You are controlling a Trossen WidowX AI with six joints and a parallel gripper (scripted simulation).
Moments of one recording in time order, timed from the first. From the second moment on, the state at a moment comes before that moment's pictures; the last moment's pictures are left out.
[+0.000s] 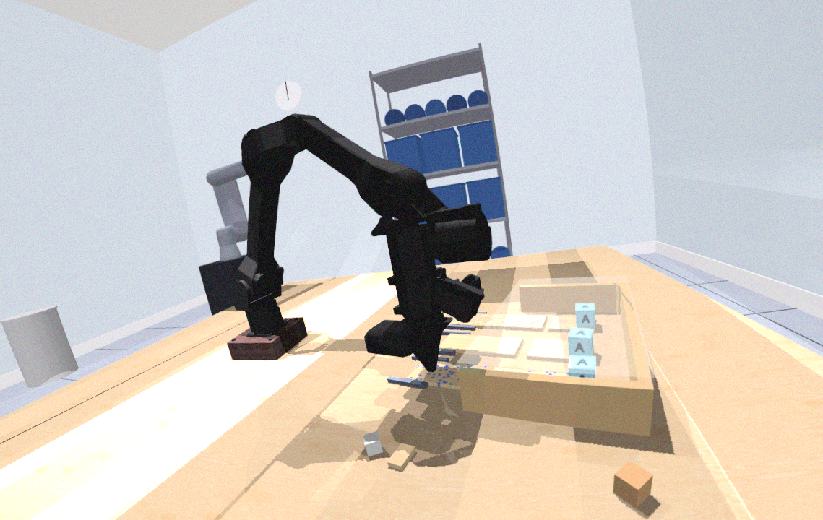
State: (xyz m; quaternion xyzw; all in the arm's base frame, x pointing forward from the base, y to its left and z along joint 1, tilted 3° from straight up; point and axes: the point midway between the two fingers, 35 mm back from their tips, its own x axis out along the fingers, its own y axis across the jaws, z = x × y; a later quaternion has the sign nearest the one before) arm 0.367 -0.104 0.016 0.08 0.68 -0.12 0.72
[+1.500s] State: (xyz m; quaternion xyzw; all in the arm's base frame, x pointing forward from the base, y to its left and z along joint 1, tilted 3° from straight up) arm 0.357 -0.102 0.014 0.08 0.68 -0.13 0.72
